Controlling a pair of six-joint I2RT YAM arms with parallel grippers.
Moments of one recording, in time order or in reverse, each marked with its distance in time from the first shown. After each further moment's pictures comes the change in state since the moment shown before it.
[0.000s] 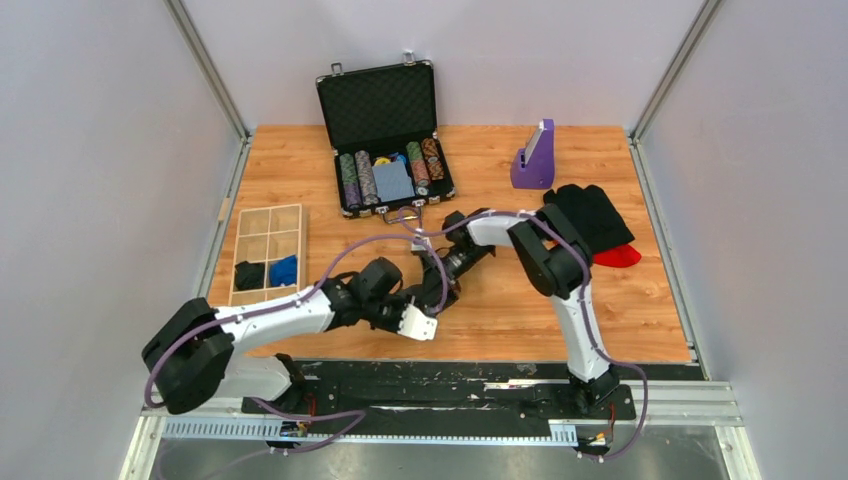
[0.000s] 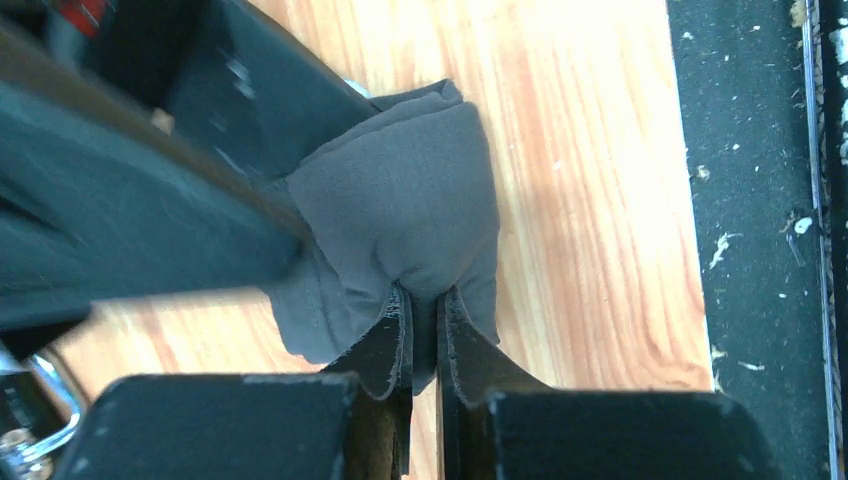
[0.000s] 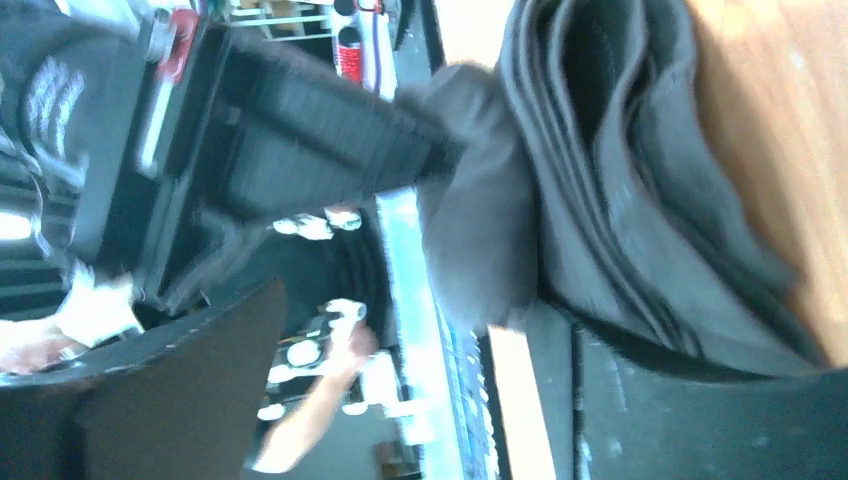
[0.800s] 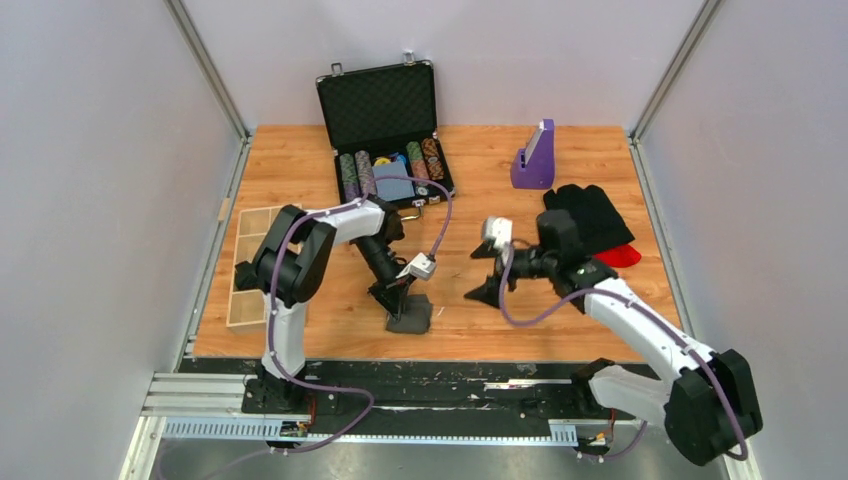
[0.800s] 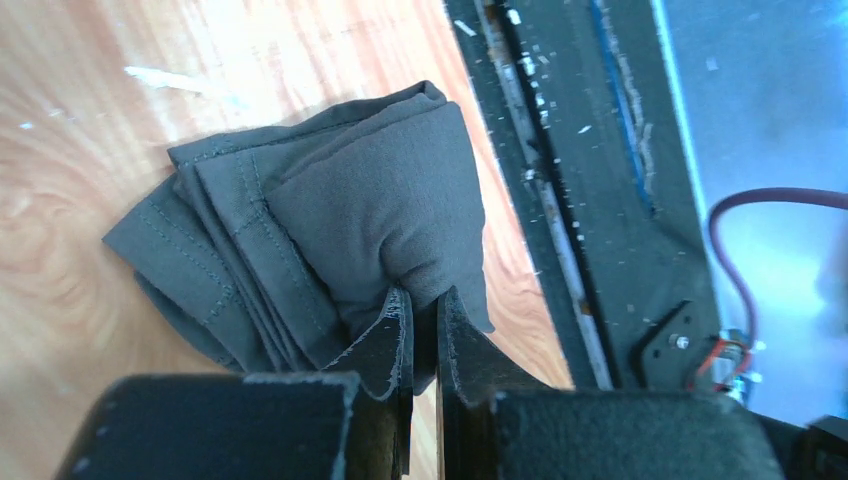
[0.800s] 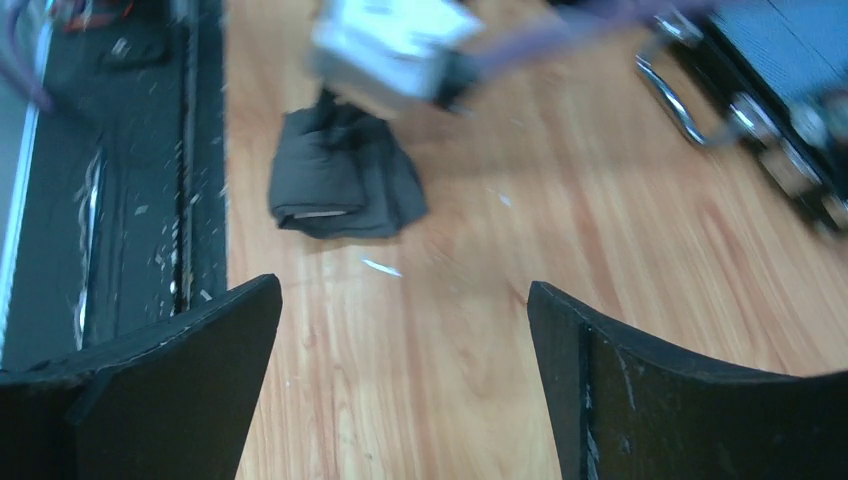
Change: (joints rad) left arm 0.384 0.761 0.739 -1.041 0.615 0.504; right arm -0.250 -1.184 -0.723 0.737 0.449 -0.165
